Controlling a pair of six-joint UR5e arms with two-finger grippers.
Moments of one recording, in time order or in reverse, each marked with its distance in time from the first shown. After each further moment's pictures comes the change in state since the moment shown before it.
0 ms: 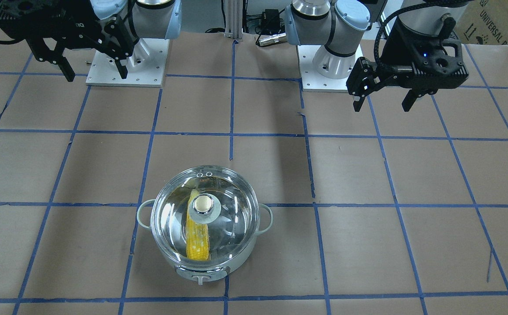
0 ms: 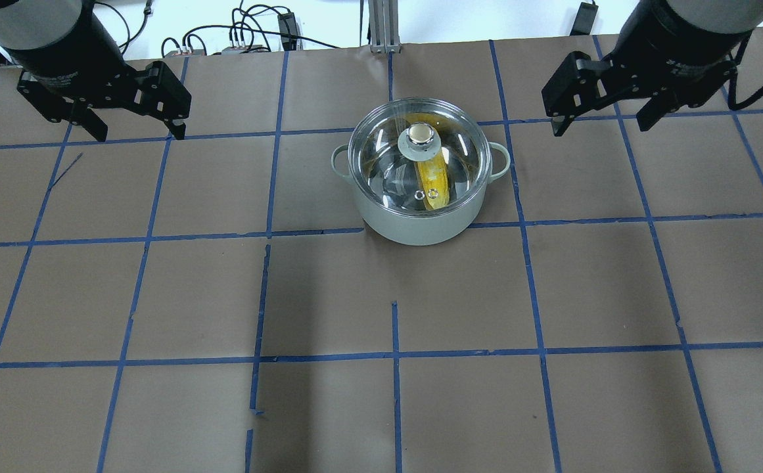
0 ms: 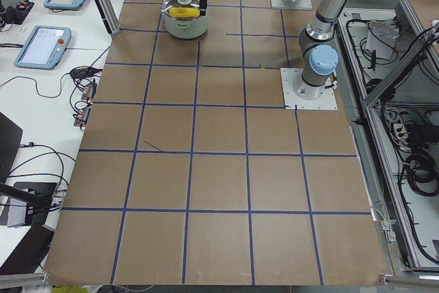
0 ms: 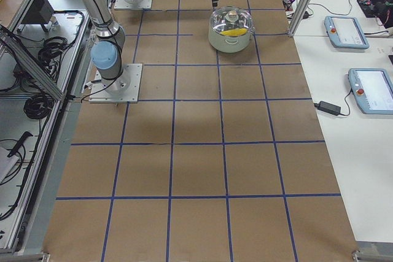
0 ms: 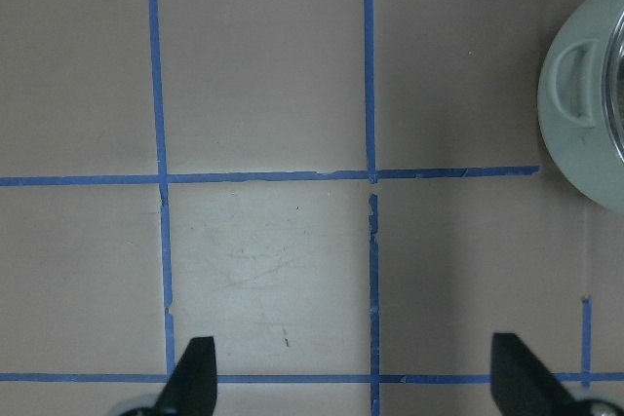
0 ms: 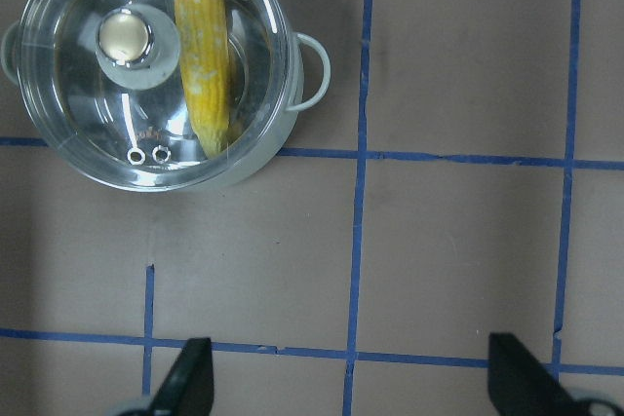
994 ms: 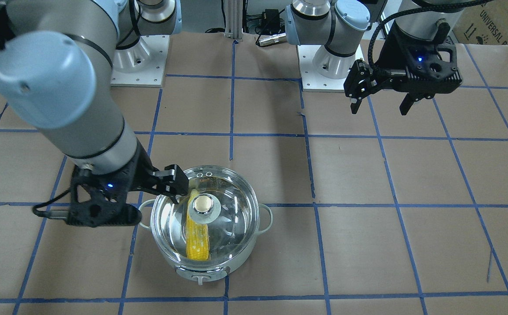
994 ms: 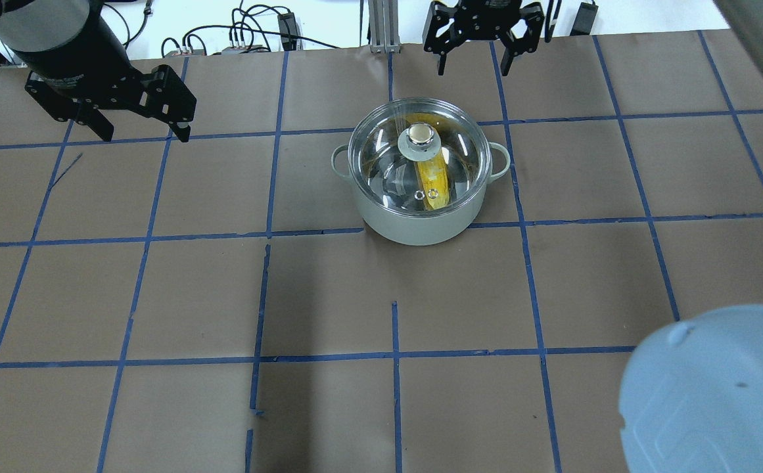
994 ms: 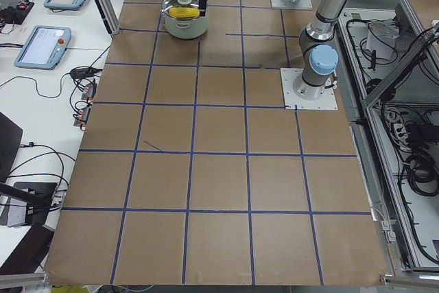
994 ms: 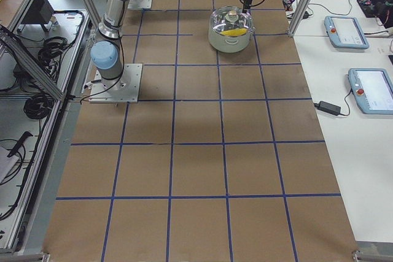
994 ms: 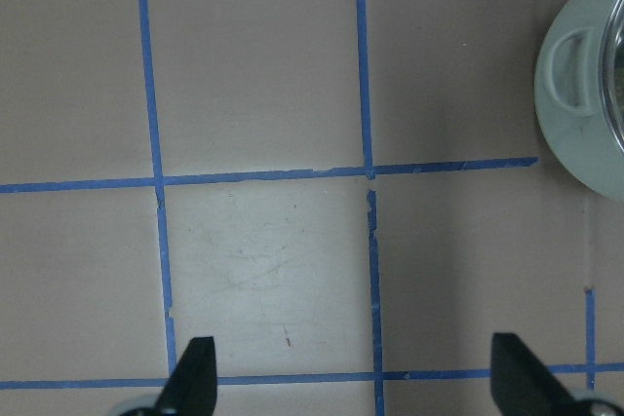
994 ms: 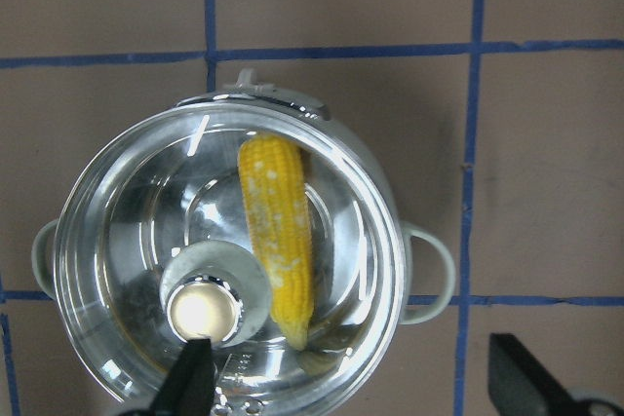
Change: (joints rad) left arm -0.007 -0.010 -0.002 0.013 -0.001 0.033; right arm 0.122 0.582 -0.511 0.023 0.005 0.186
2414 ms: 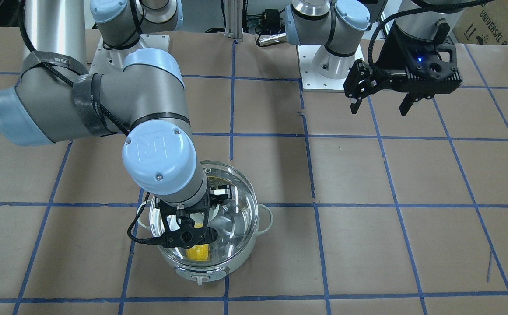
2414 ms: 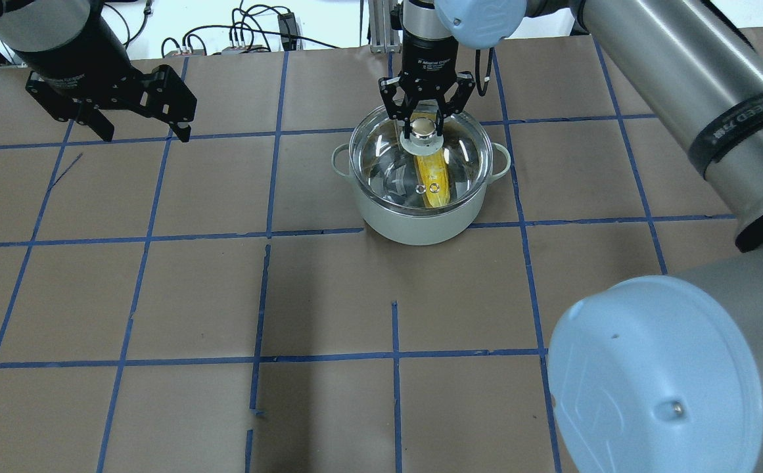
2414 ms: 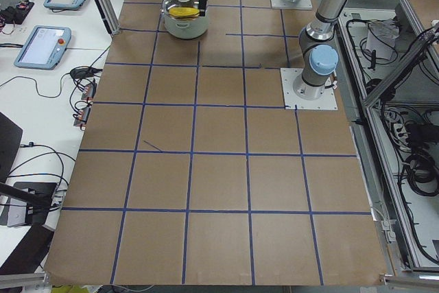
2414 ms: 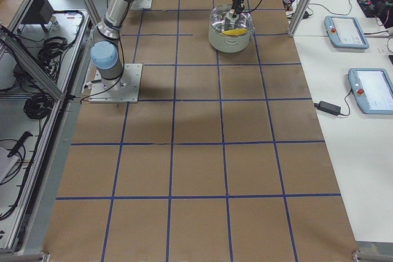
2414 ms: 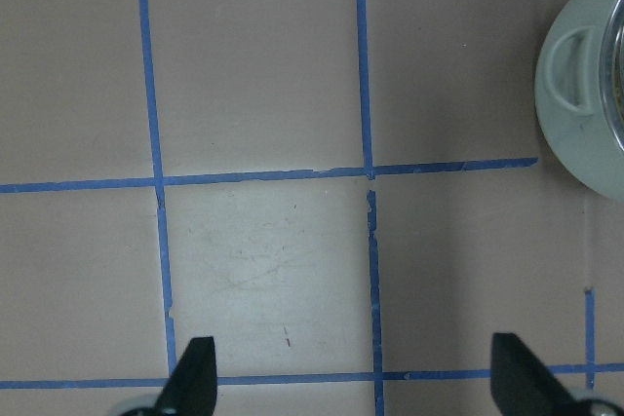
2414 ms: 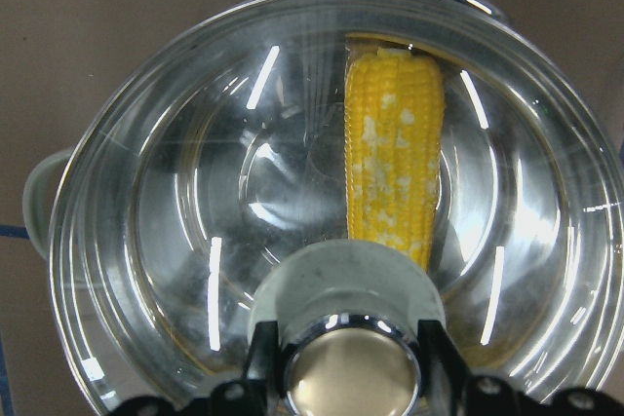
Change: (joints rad) left arm 0.000 -0.002 0.000 0.000 -0.001 0.000; right arm 0.124 0.165 -0.003 0.029 0.025 0.000
